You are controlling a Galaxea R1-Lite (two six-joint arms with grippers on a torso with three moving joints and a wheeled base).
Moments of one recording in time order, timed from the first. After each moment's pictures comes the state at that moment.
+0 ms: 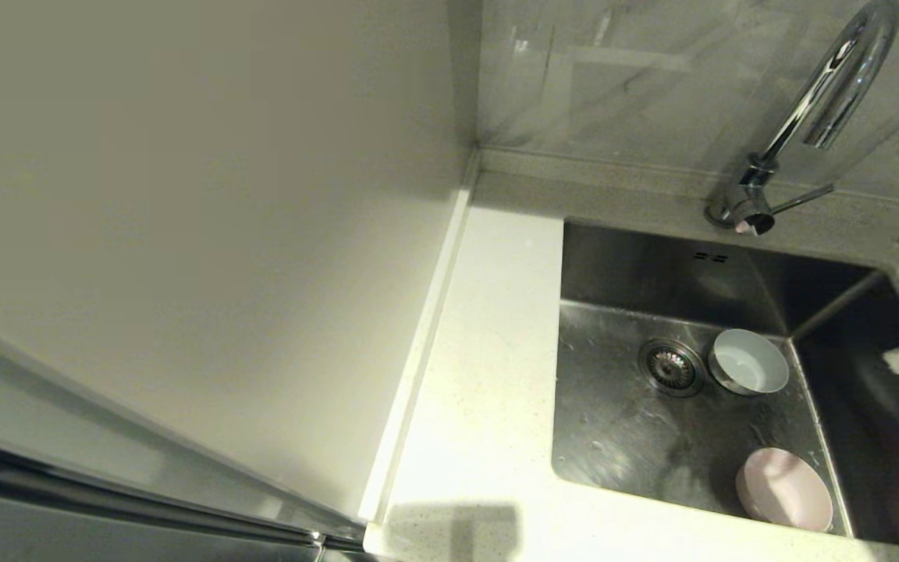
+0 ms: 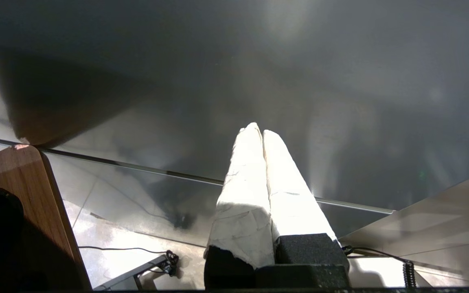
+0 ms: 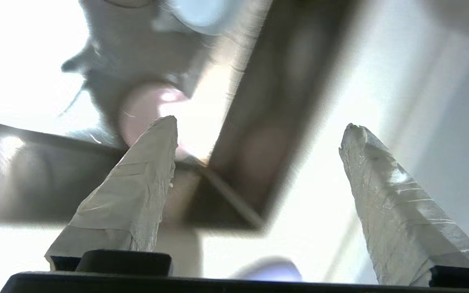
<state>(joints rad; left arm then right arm) 0.00 0.00 0.00 -0.01 0.00 0.00 0.08 1.30 -1.20 0.62 -0.53 -0.27</state>
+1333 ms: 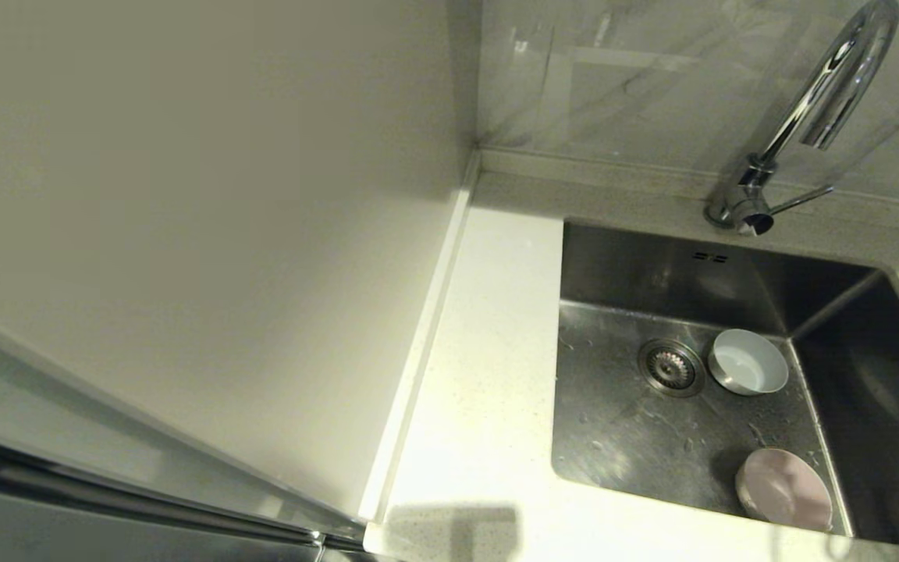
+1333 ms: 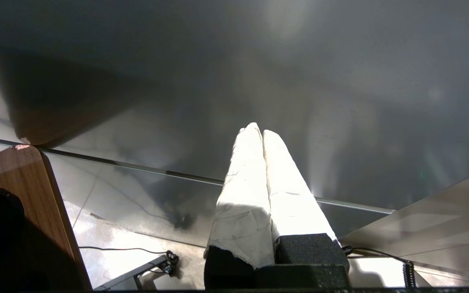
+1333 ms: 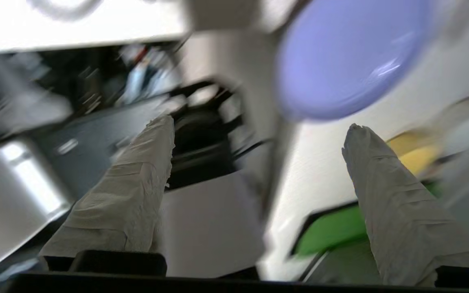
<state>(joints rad) 0.00 0.00 0.00 -0.01 0.00 0.00 -0.08 1.17 -1.30 1.52 -0.20 0.25</state>
